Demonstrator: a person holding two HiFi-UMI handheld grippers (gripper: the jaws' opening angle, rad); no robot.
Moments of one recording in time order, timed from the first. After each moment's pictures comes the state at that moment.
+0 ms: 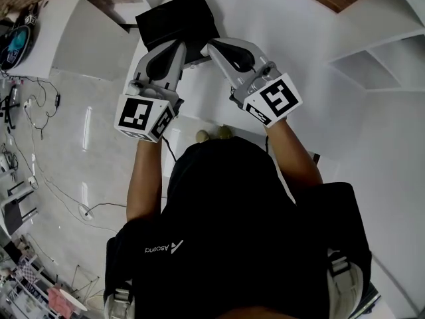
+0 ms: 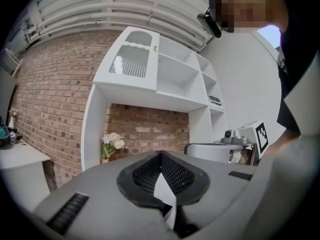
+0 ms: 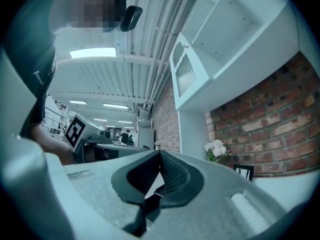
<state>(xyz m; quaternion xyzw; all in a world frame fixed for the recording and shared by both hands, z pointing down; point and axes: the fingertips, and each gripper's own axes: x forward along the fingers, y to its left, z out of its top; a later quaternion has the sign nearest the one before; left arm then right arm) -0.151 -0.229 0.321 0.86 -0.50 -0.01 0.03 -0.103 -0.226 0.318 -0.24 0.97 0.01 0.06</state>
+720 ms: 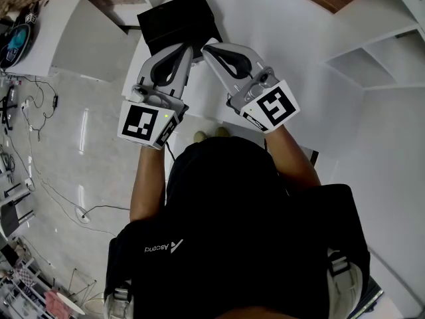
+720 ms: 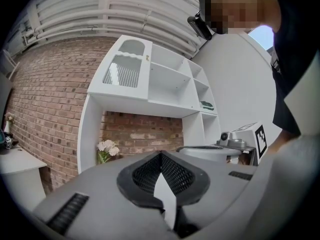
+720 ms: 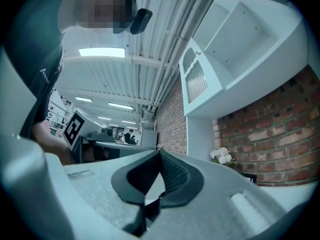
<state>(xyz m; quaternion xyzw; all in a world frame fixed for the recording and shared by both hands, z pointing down) -0.142 -0.196 0.298 0.87 -0.49 -0.02 0.02 -0.117 -0.189 0.296 -0.22 0.97 0.06 0.06</state>
